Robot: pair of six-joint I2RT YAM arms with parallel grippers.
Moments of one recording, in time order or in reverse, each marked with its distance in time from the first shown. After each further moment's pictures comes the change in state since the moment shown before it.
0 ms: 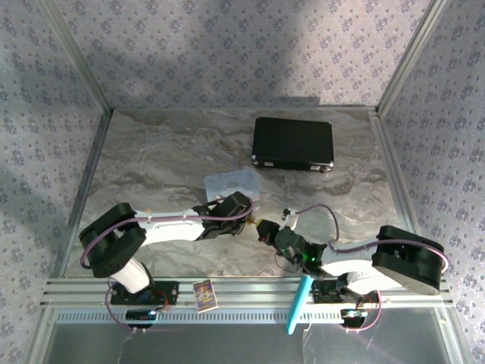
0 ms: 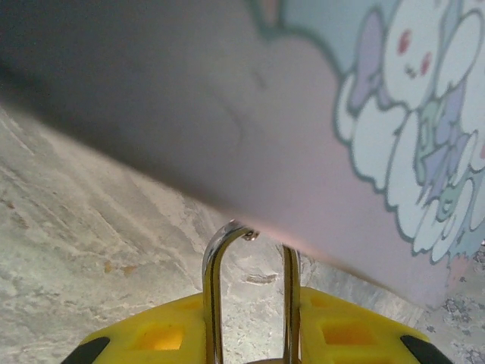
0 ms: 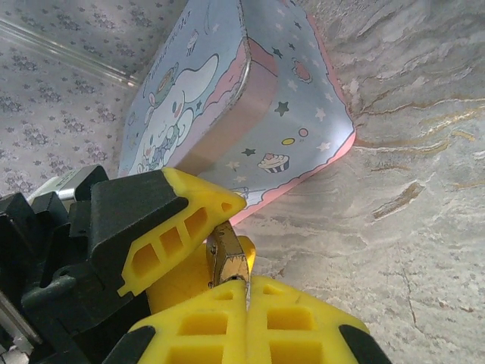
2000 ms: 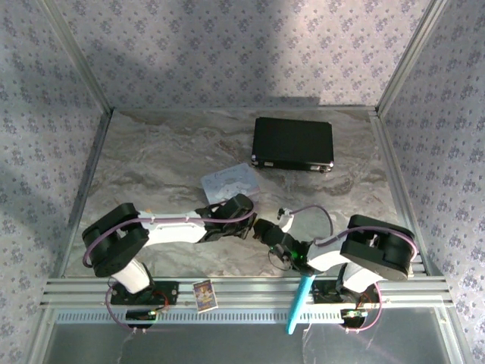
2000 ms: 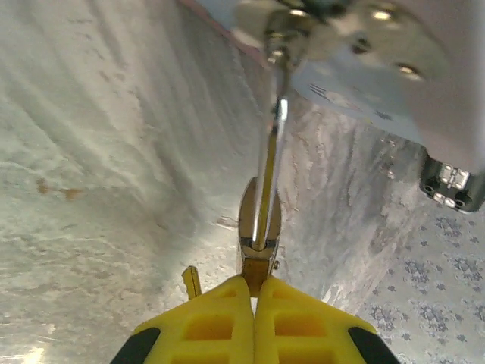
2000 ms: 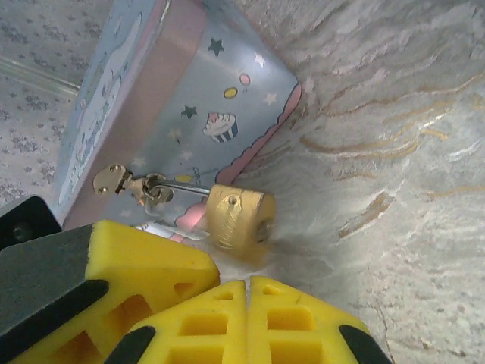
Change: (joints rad) left arm -0.028 0.013 -0.003 0.075 0.064 -0.101; right arm -0.009 0.230 0.068 0.072 0.051 0.045
